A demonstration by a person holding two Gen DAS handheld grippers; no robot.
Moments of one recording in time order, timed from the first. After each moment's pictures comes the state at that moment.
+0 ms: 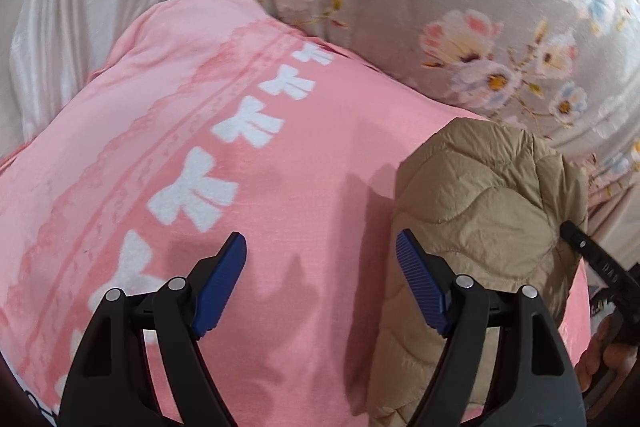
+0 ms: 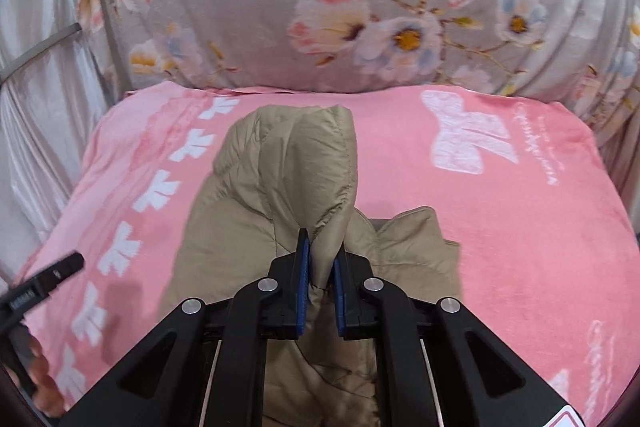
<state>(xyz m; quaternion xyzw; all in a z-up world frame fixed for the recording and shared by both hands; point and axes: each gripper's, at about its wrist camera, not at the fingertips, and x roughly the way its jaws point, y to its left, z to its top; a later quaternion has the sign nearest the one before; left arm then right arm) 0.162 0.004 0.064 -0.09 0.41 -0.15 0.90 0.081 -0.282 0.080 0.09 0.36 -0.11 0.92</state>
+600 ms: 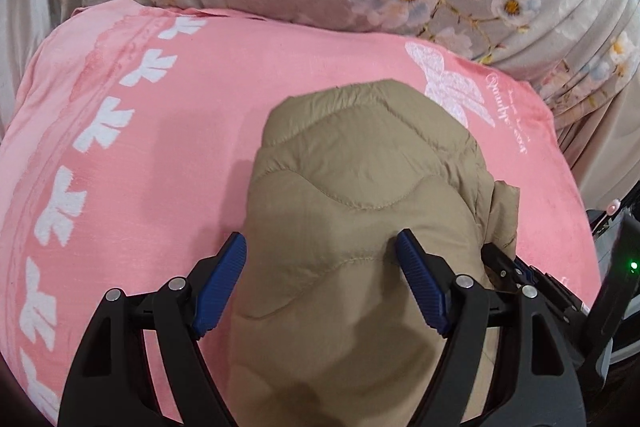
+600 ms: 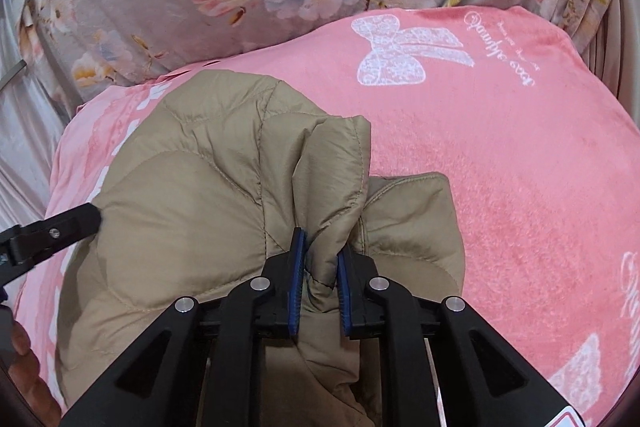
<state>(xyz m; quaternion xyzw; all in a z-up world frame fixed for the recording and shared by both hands) 0.163 -0.190 0.025 0.01 0.45 -0.22 0.86 0.066 -0.378 -0.021 0.19 0.38 -0.14 0.89</state>
